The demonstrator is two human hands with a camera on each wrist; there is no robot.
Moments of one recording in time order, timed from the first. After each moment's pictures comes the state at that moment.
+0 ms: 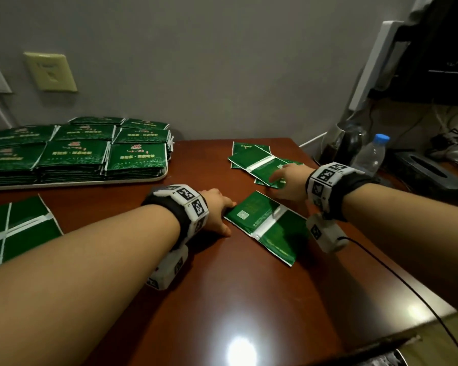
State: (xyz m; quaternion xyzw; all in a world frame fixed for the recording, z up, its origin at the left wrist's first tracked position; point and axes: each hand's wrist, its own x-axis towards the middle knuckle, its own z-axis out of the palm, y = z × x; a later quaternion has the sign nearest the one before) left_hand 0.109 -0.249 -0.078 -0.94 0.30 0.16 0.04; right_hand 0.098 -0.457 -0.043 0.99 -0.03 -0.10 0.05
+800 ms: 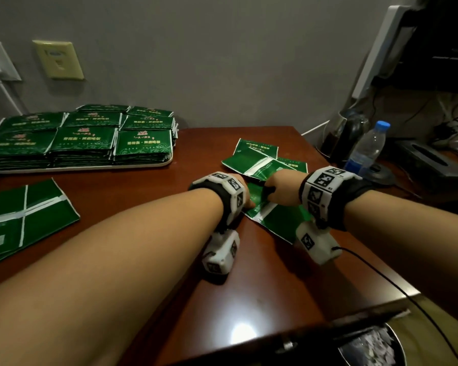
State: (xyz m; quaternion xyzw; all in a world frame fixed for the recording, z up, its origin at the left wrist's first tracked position) left_hand 0.114 -0.303 -0.091 -0.98 0.09 0.17 -0.03; right_hand 0.067 -0.422 -0.058 0.99 0.00 -0.15 0.04
